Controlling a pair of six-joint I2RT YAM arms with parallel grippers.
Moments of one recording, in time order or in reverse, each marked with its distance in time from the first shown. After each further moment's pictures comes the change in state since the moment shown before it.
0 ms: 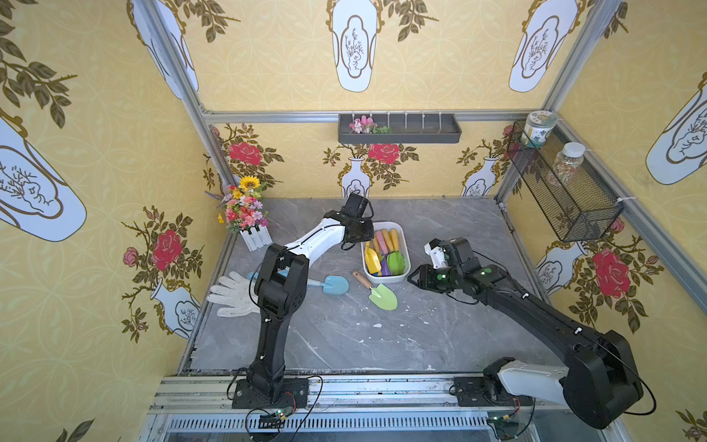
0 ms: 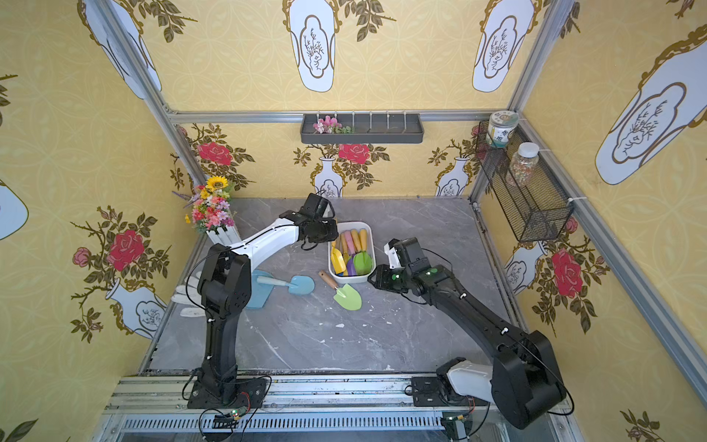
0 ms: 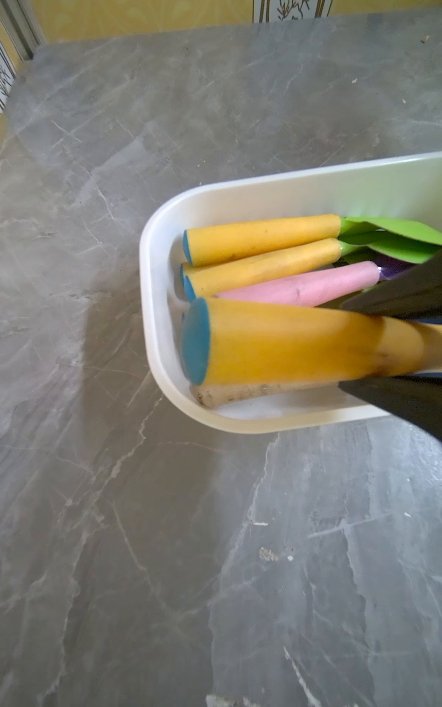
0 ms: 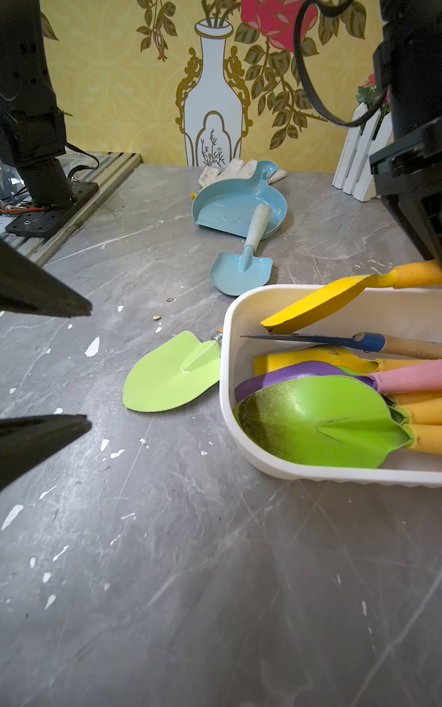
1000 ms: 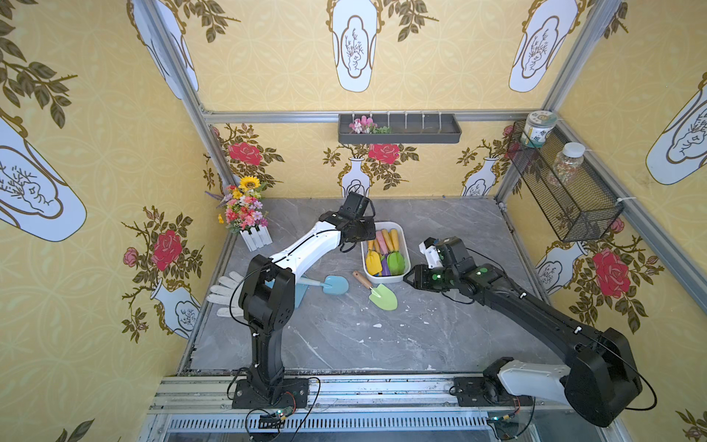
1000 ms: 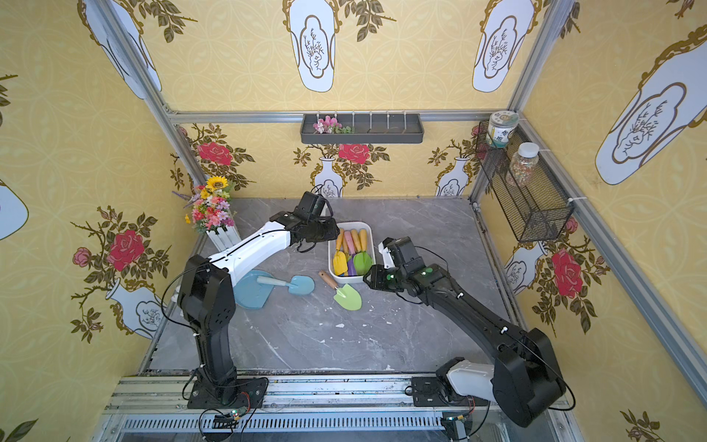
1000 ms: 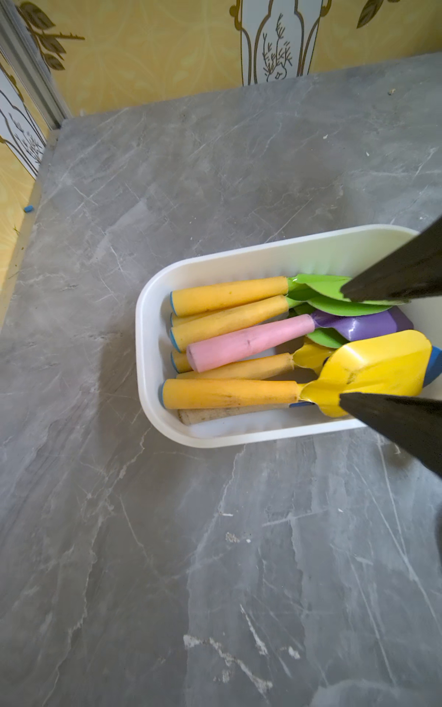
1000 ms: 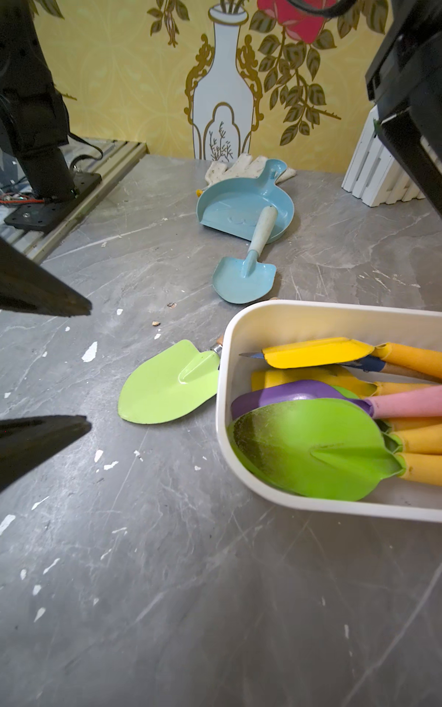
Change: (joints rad) left arm -0.039 -0.227 -0.129 0.013 -0.043 -0.034; right arm 0.090 0.023 0.047 -0.004 0.059 -0.011
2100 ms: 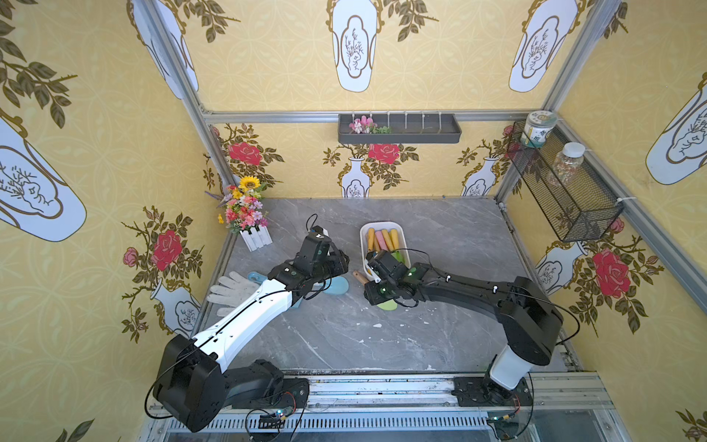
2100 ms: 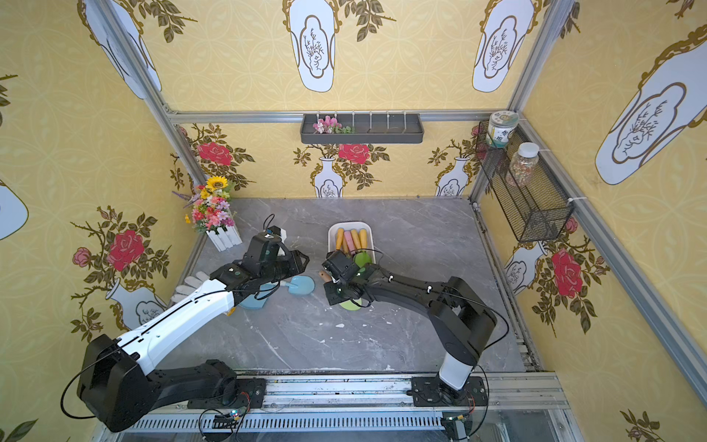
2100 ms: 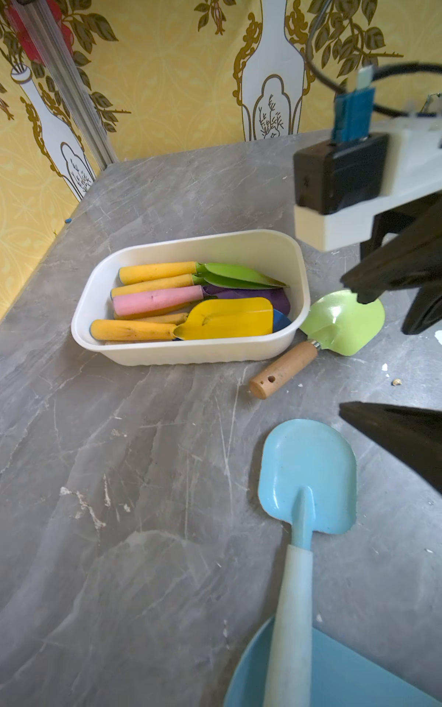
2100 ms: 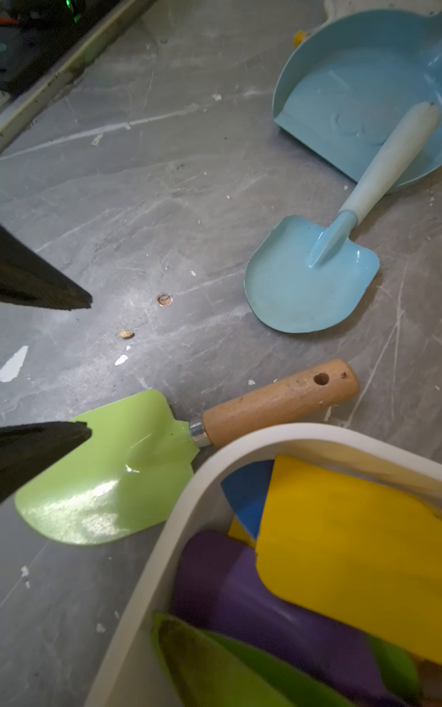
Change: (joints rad) left arm 0.014 -0.672 -0.716 0.163 -0.047 -0.189; right arm 0.350 0.463 0.262 0.013 0.299 -0.110
